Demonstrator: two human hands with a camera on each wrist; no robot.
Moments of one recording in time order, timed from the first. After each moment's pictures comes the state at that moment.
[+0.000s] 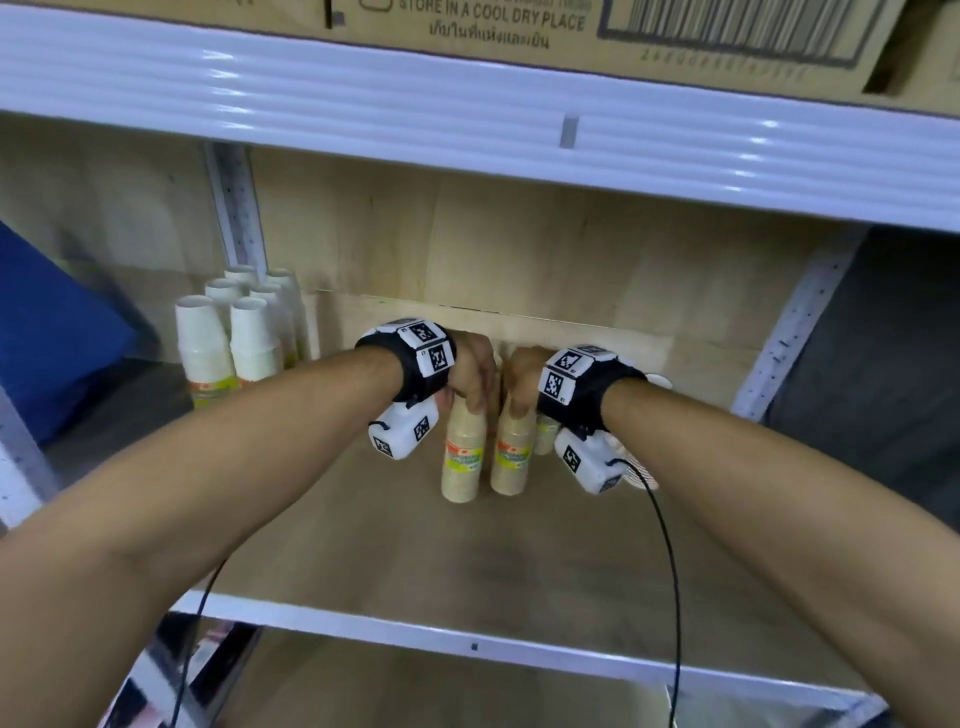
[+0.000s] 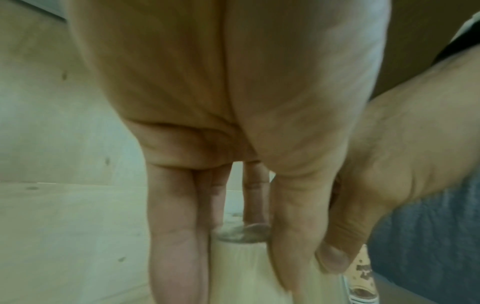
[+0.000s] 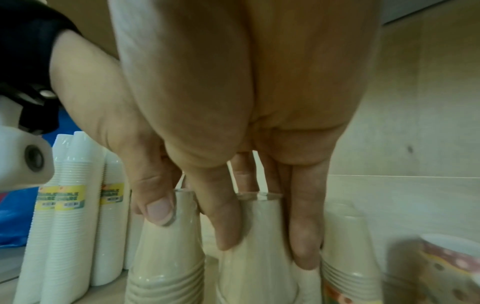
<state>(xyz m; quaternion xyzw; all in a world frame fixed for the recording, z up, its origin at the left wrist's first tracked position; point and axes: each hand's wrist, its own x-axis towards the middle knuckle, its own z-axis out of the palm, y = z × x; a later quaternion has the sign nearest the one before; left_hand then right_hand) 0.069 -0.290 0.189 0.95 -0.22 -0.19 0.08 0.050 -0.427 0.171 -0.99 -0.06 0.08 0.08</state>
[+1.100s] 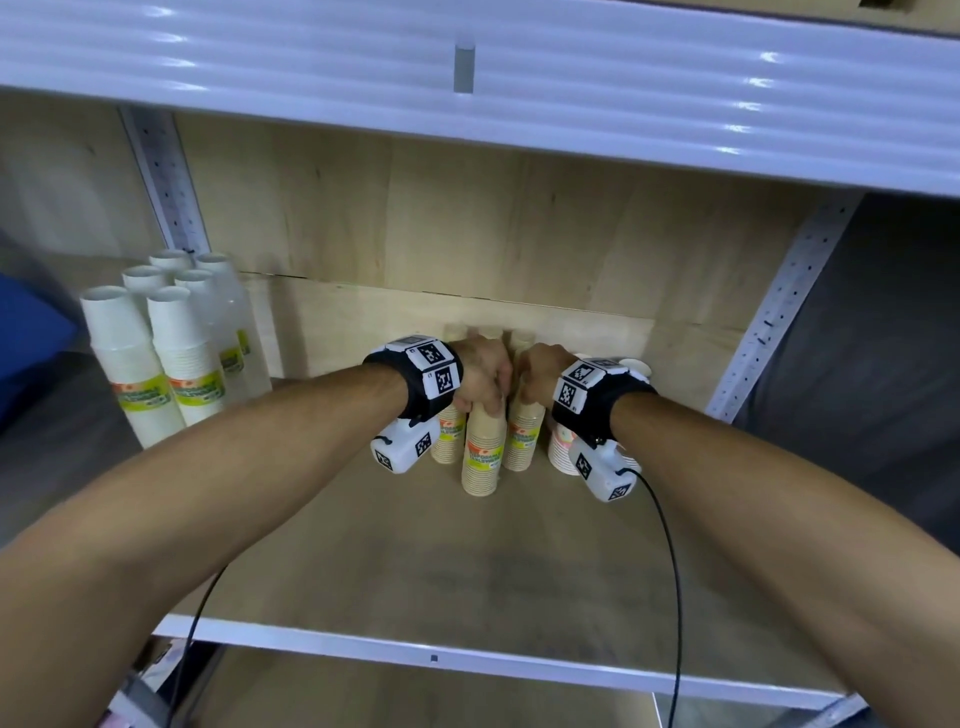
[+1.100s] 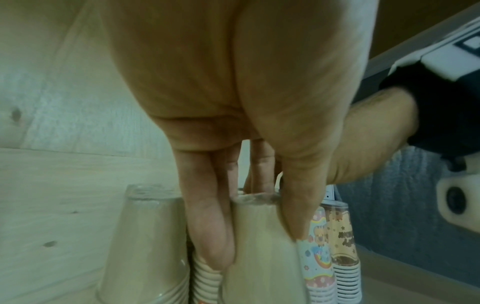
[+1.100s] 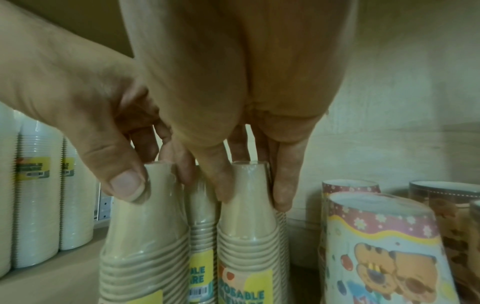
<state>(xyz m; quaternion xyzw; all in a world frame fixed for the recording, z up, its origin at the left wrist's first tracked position) 0.109 -0.352 0.142 0.93 -0.28 -0.18 0.15 0.080 -0.493 0.137 -1.00 -0.01 0.06 0.06</state>
